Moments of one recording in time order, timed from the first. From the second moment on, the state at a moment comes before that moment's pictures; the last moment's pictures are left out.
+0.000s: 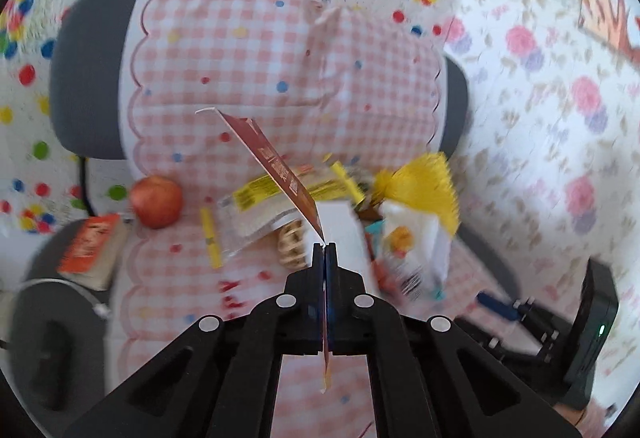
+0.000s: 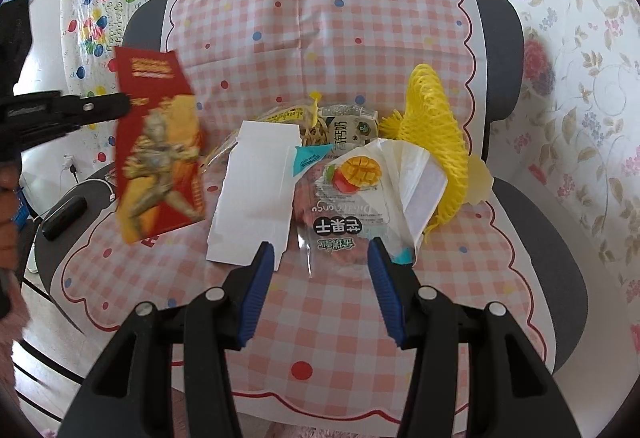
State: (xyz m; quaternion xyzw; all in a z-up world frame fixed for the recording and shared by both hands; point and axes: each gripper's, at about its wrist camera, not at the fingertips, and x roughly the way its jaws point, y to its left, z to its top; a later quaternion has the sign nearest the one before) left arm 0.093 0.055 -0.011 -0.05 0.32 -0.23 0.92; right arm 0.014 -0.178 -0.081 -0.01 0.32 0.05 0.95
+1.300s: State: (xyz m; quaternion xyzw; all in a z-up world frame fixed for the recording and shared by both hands) left arm 0.103 0.051 -0.107 0.04 0.38 -0.13 0.92; right arm 0.085 -0.141 -0.124 0.05 0.38 0.11 0.92
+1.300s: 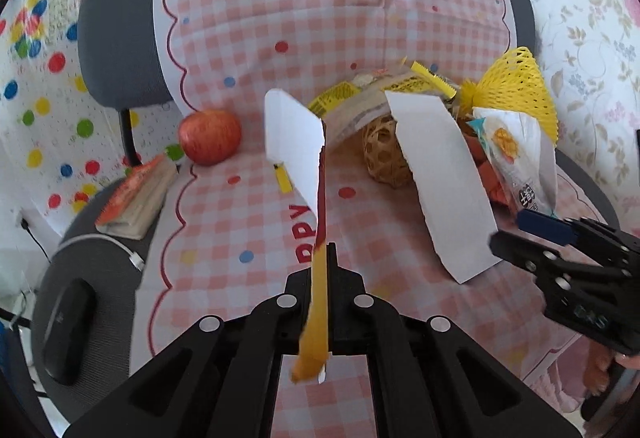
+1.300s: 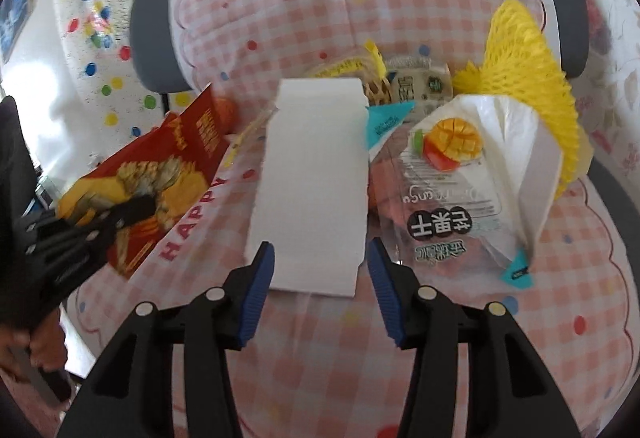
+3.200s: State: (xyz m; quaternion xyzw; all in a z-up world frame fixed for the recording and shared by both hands) left arm 0.077 0.051 -0.100 0.00 0.38 -0.16 0.91; right arm 0.022 -0.156 -0.085 -0.02 0.34 0.08 0.94
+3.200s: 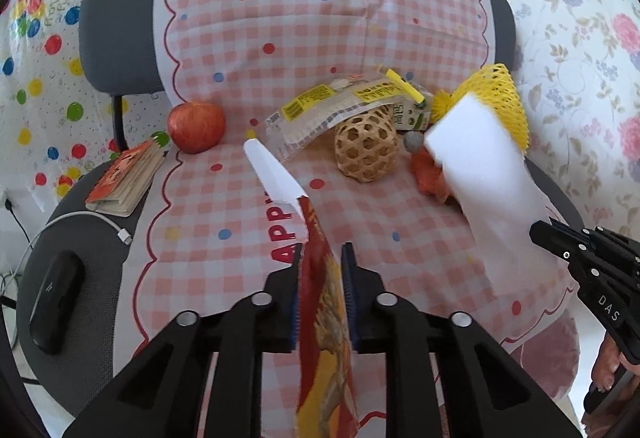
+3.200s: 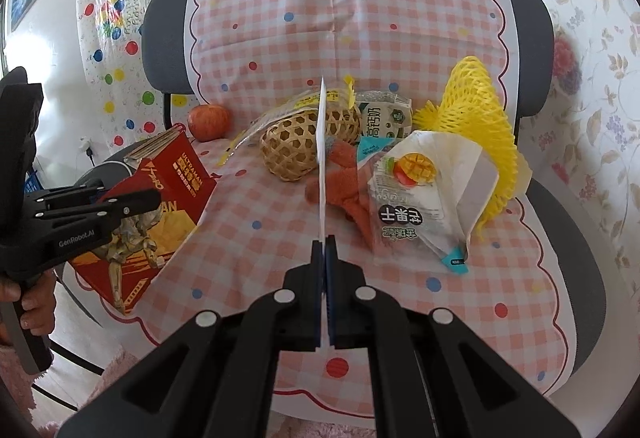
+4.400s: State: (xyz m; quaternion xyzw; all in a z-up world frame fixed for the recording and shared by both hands) left arm -0.067 -0.219 -0.087 0.10 0.26 -0.47 0.84; right arm -0.187 -0.341 -0.084 0.09 0.32 -0.23 0.92
